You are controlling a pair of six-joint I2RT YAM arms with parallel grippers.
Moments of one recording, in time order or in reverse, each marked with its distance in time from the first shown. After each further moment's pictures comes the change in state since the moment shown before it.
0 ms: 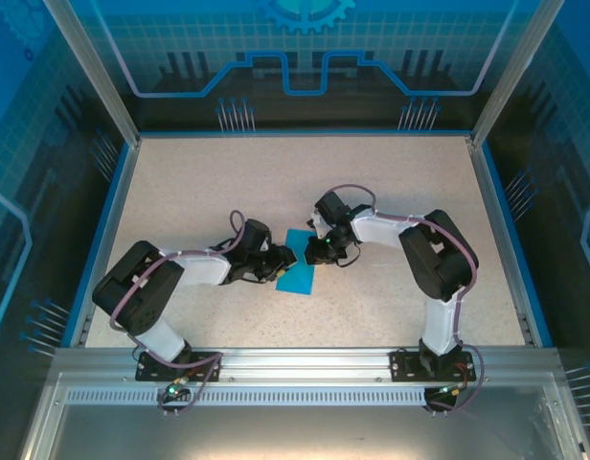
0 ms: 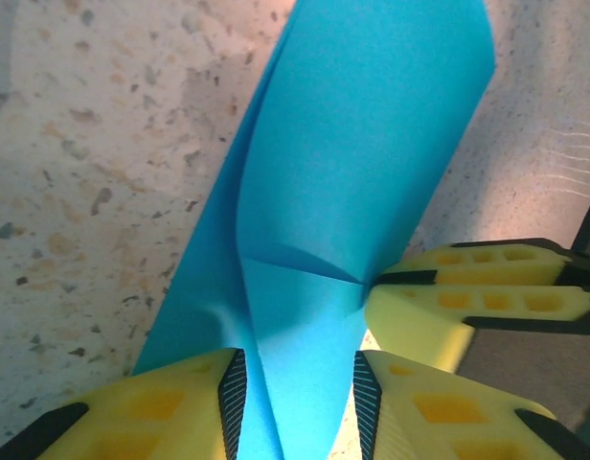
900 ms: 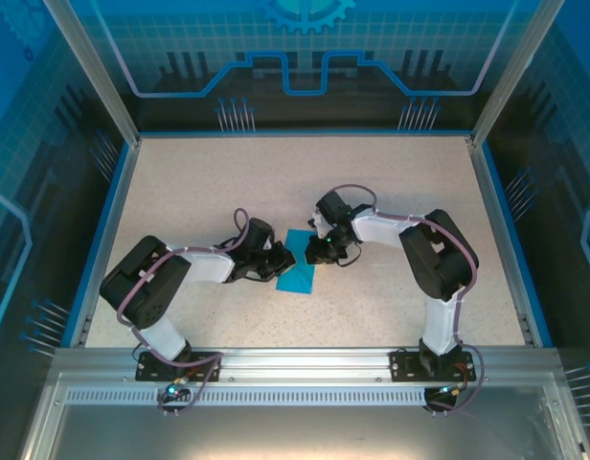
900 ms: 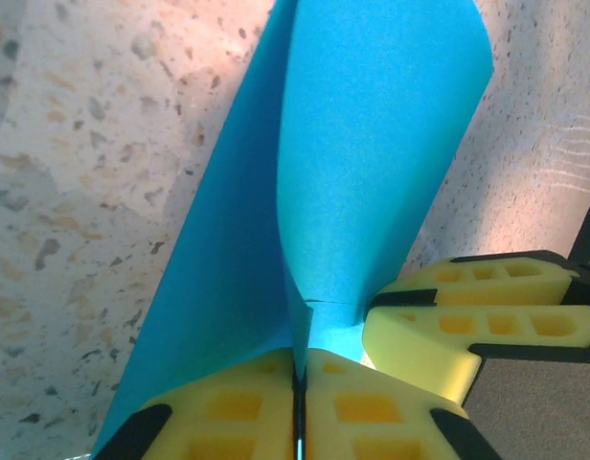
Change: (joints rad) left arm -0.002 0.047 0.021 0.042 0.003 0.030; right arm -0.008 -0.001 -0.002 0.003 -0.020 0.015
